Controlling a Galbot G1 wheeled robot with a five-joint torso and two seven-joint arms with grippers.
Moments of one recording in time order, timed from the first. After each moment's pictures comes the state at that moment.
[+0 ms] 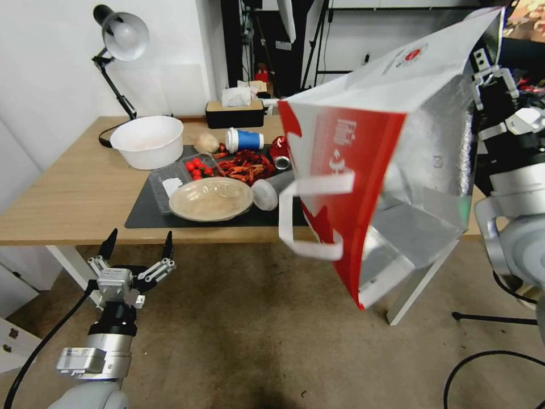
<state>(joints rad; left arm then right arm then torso) 1.77 -1.48 -0.74 -2.28 -0.11 -0.22 0.09 -0.97 0.93 0.66 2.25 1.41 0.02 0.14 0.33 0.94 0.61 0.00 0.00</state>
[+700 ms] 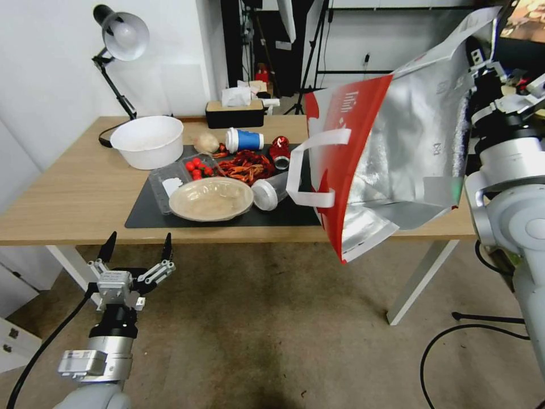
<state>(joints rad) 1.77 -1.50 -0.74 -2.27 -0.11 -0.23 0.09 -0.85 0.96 0.62 2.16 1.42 -0.02 0.35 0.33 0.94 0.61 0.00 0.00</state>
